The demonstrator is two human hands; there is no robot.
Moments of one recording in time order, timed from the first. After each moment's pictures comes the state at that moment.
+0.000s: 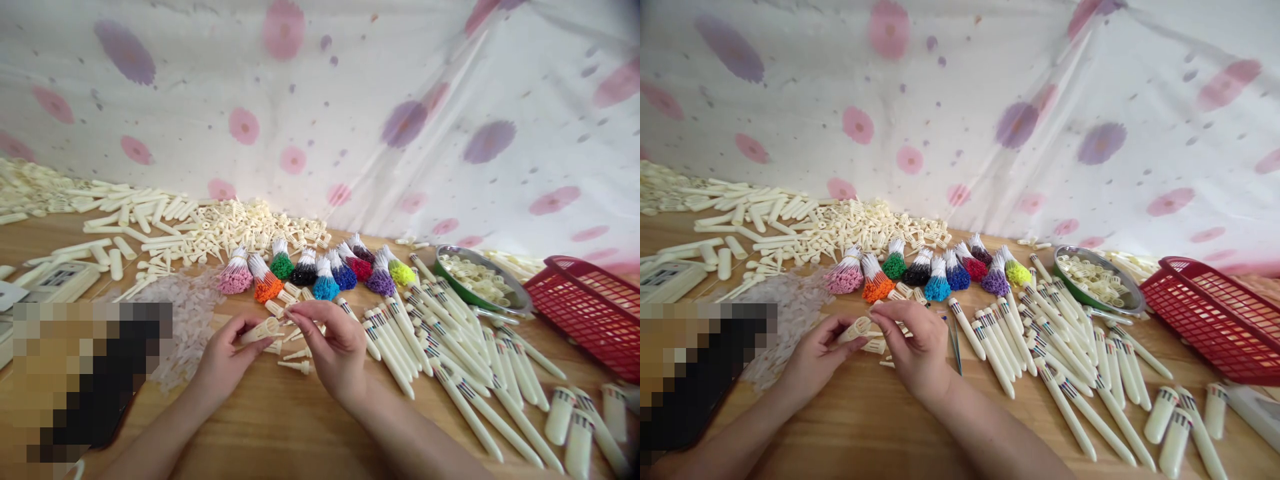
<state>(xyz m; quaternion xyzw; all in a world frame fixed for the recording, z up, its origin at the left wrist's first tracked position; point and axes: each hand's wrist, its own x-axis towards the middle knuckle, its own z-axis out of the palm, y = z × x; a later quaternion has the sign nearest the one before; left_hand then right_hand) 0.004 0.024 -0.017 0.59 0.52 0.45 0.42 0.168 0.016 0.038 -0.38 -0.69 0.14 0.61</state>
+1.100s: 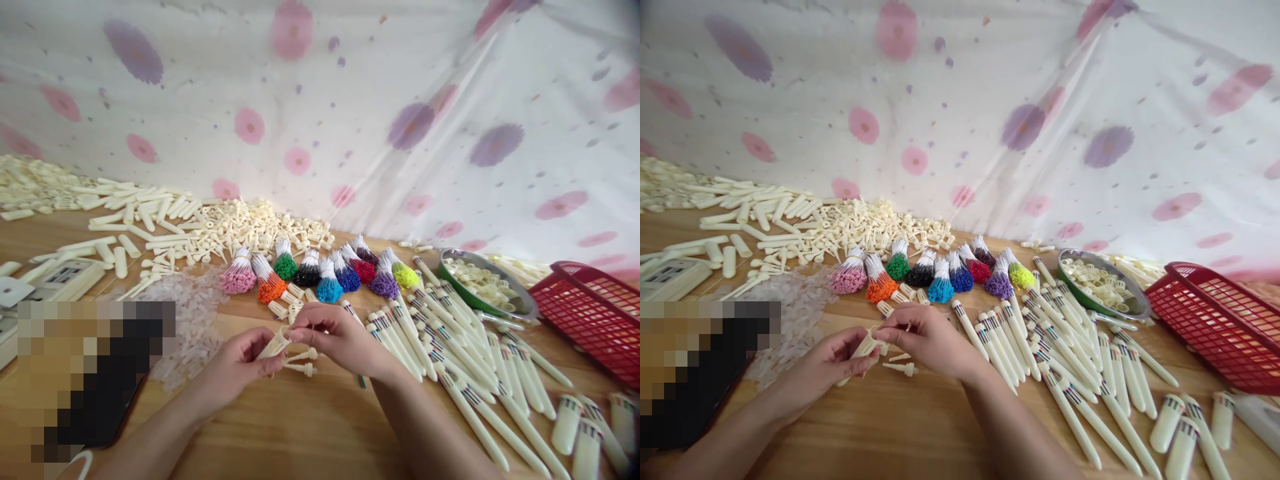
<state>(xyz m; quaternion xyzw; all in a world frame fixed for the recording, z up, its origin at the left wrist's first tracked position) 0.003 0.017 0.004 0.54 0.43 0.30 0.66 0.198 0.037 0.050 -0.34 -0.75 0.47 0.31</state>
